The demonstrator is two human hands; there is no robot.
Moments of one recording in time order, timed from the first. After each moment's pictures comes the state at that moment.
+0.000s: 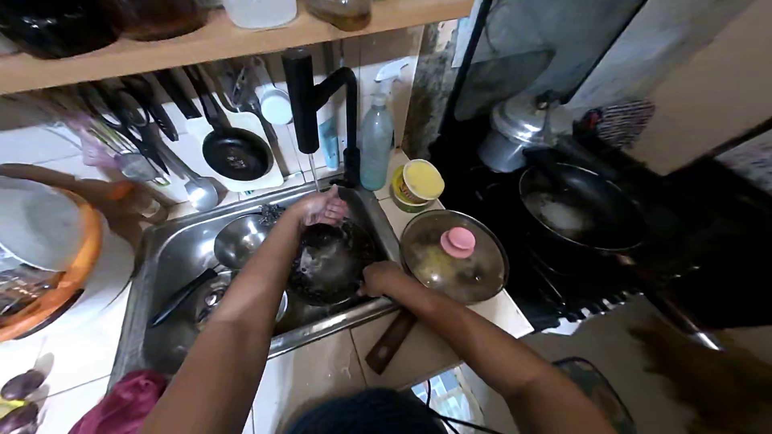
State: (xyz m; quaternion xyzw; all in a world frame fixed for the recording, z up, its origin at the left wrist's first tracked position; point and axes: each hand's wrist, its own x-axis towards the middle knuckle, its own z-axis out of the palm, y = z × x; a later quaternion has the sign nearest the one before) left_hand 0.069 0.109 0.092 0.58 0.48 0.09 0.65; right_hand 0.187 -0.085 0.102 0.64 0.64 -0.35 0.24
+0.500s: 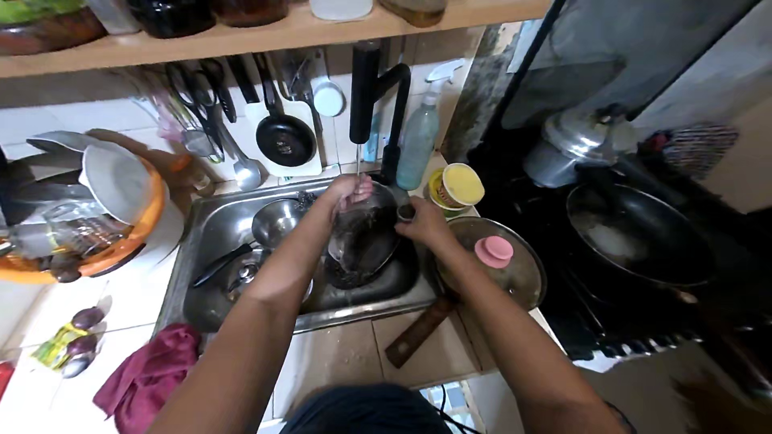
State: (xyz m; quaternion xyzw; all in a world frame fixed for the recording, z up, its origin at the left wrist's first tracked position) left_hand 0.064 0.103 0.112 0.48 0.48 0.29 0.67; right_hand 0.223 -0.052 0.138 0.71 0.62 -0.23 -0.23
